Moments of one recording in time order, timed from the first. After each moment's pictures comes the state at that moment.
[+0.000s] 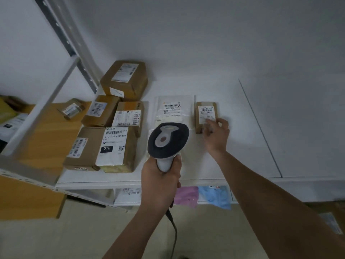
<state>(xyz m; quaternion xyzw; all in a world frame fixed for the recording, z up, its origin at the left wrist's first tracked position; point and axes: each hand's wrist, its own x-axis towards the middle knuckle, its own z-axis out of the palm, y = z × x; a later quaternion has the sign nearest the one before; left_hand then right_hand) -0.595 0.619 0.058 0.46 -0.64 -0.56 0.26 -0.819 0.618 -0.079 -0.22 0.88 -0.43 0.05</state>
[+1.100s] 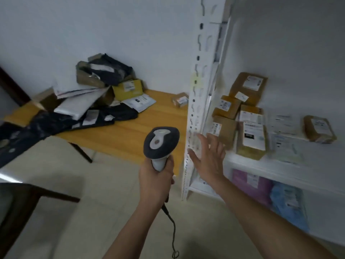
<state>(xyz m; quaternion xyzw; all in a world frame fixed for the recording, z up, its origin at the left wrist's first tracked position) -0.178 0.488 0.105 0.54 -0.56 -0.48 0.39 -0.355 0.472 -0.003 -0.52 0.82 -0.25 0.04</state>
